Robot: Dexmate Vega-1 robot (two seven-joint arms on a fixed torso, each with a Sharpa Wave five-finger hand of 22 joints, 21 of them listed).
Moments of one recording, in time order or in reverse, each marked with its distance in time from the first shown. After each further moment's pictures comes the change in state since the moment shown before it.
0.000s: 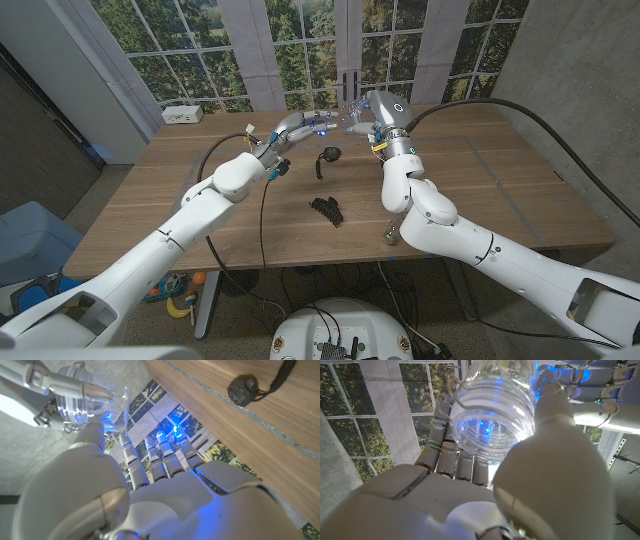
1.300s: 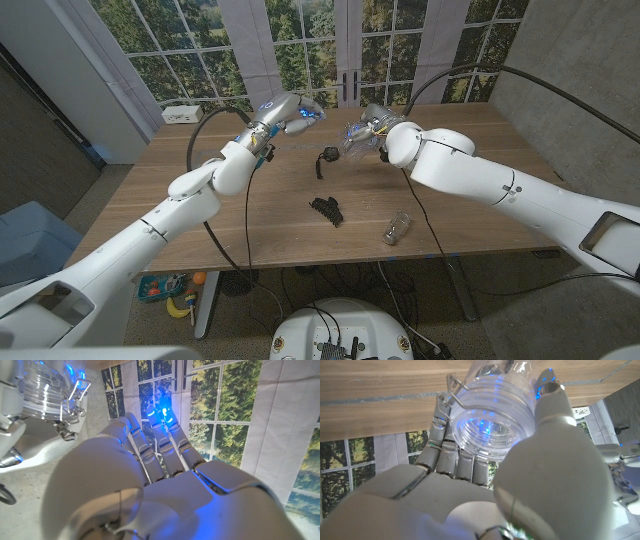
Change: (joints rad) left arm -0.039 0.111 0.014 -0.061 0.735 -0.023 0.272; left_hand 0.264 0.197 0.056 0.114 0.165 0.177 0.032 0.174 0.153 0.532 -0.112 0.132 -0.126 0.442 -0.053 0.148 -0.044 0.433 -0.130 -0.042 0.063; right arm 0.306 -0.091 -0.075 -0.120 0.648 -0.328 0.186; right_hand 0.000 0.000 0.000 0.000 0.014 0.007 0.007 0.000 0.000 0.000 0.000 0.012 0.004 -0.004 -0.004 0.000 0.000 0.007 -0.007 -0.004 0.000
